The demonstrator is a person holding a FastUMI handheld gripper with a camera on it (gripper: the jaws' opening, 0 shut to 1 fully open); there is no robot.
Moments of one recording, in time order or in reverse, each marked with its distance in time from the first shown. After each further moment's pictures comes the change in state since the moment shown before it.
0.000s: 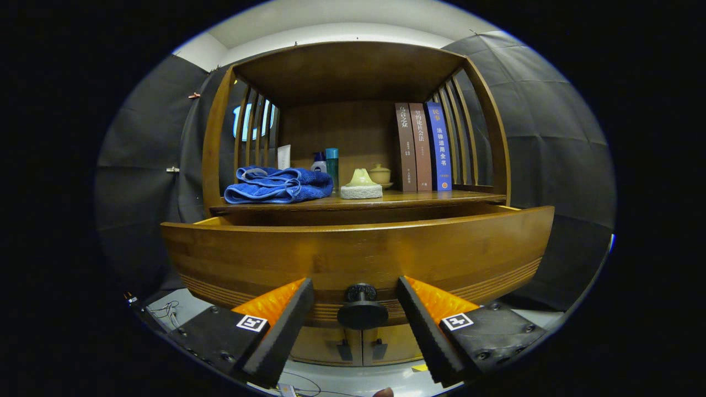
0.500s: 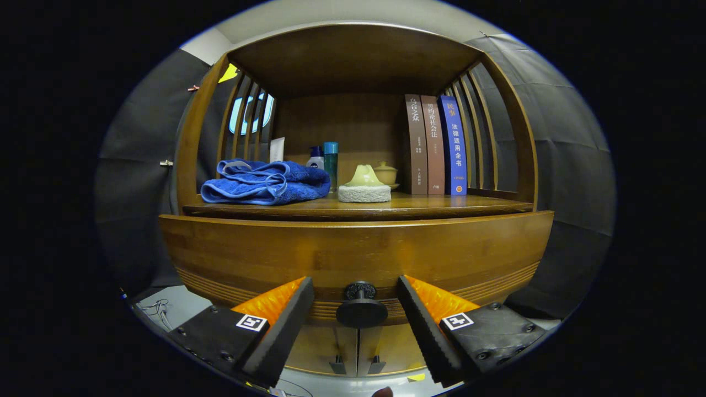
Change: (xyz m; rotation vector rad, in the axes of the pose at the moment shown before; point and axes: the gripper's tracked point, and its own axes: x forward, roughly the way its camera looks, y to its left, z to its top) arm 0.067 0.001 0.004 -0.035 0.007 -0.006
